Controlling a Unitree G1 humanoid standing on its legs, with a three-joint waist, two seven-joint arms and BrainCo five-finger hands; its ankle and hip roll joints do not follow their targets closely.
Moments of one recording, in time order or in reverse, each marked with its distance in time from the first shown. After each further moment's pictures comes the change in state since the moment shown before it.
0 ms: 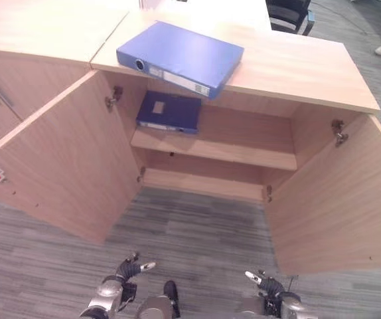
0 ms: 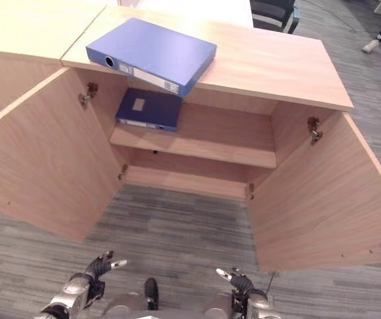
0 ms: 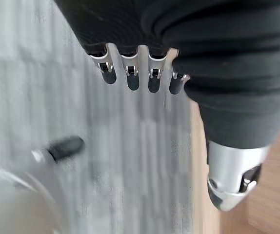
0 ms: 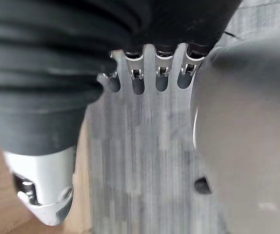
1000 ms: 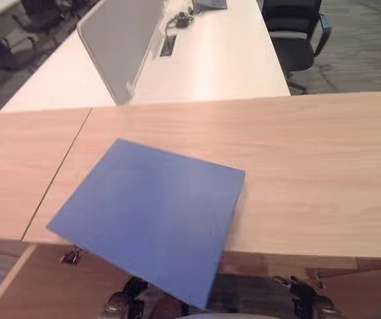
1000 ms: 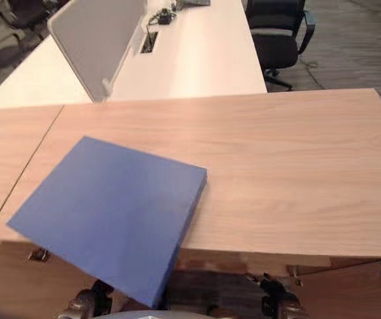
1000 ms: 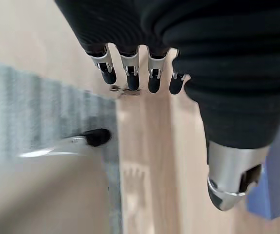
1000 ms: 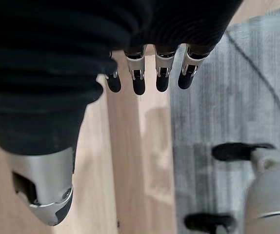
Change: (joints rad) left arm 0.023 -0.069 0.033 0.046 0.027 -0.009 -0.010; right arm 0.023 -0.129 -0.004 0.083 0.040 0.015 -0.009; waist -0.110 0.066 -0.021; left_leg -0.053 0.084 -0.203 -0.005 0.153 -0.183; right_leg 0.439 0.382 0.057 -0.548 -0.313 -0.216
